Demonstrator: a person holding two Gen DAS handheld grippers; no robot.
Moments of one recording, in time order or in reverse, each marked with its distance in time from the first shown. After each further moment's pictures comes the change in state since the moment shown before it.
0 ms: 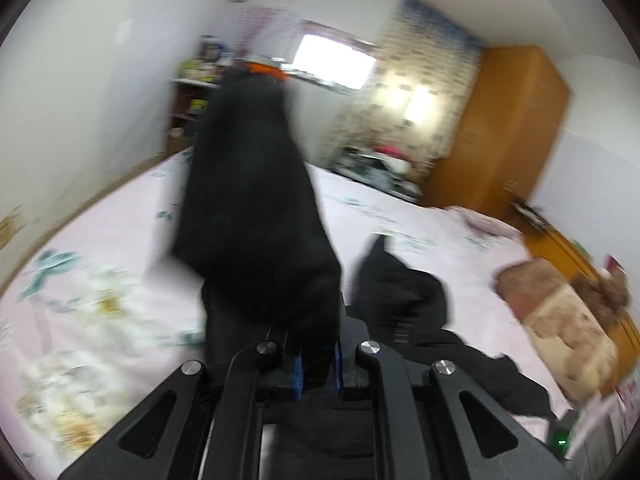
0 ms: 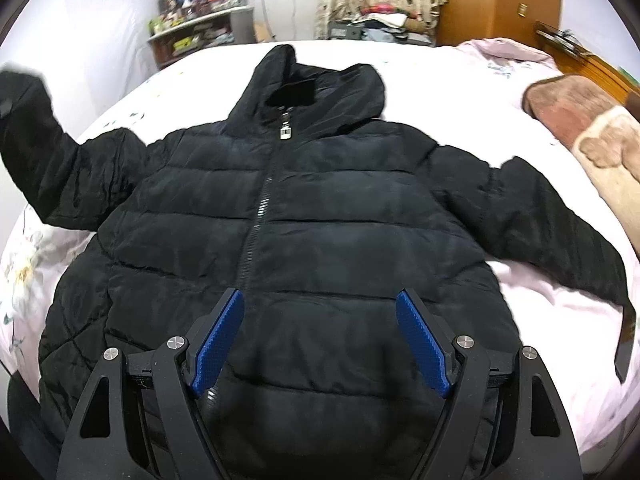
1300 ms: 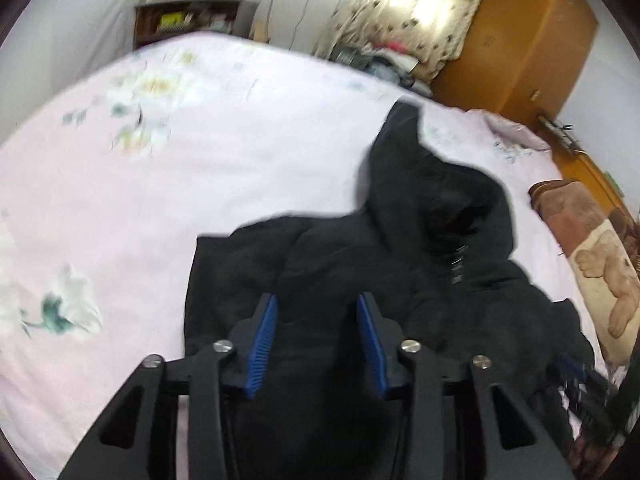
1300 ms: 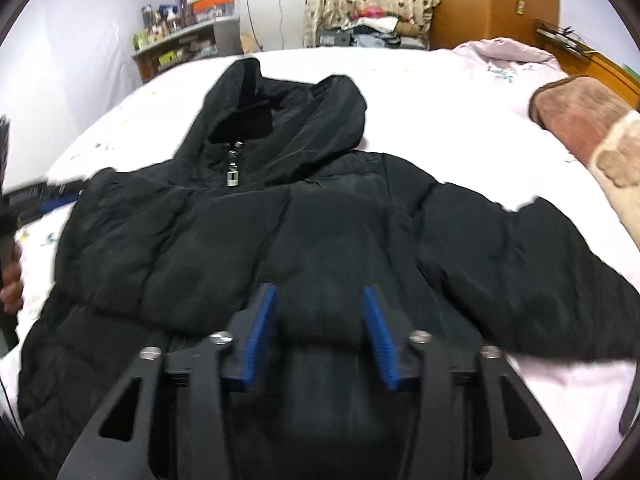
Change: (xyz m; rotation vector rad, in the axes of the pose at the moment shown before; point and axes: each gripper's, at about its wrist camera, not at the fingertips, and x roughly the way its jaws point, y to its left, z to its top) left arm 0.191 0.034 -0.076 0.042 0.334 0.058; right arm 0.095 -0.042 0.078 0.010 -0.019 -0.001
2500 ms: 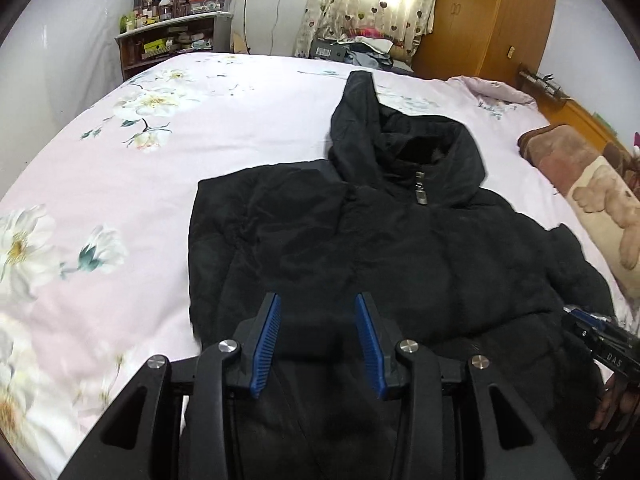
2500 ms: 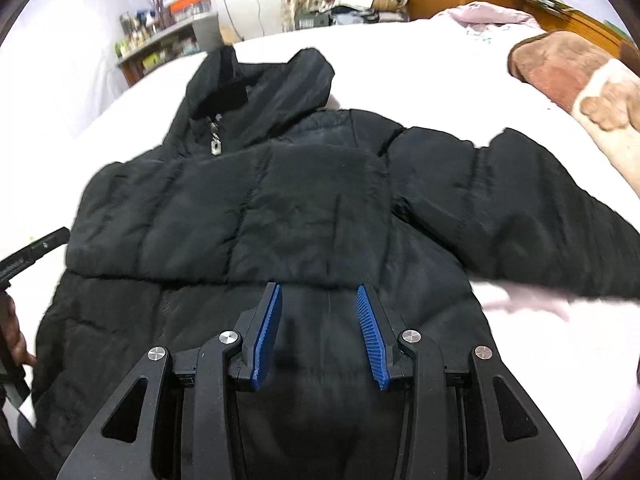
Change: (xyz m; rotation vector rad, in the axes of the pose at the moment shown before) left arm -0.070 -0.047 -0.076 0.158 -0.004 0.056; right arm -0.043 -0.027 -0.057 0.116 0.029 0.040
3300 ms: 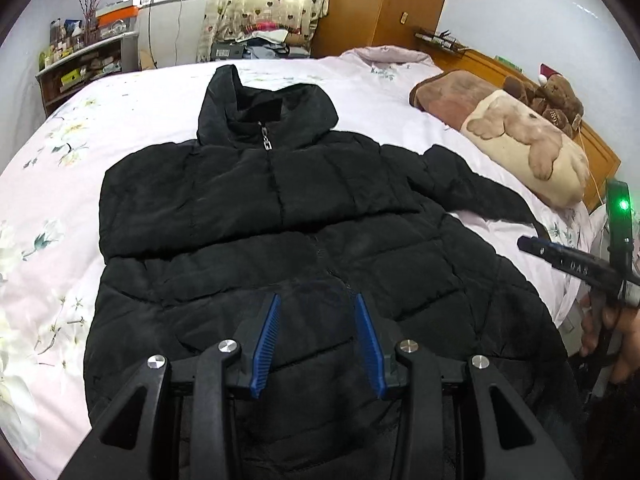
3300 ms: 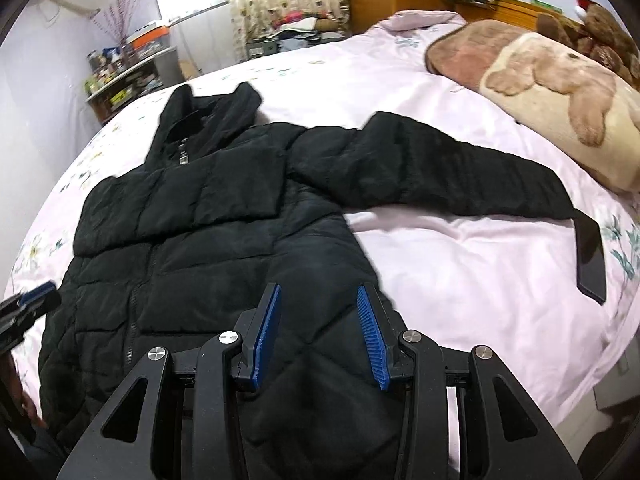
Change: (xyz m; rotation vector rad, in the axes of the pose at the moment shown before) left arm -0.068 -0.096 -0.073 0.220 0.044 -0.228; right arm -0.102 -0.058 -0.065 0.122 -0.066 -0.126
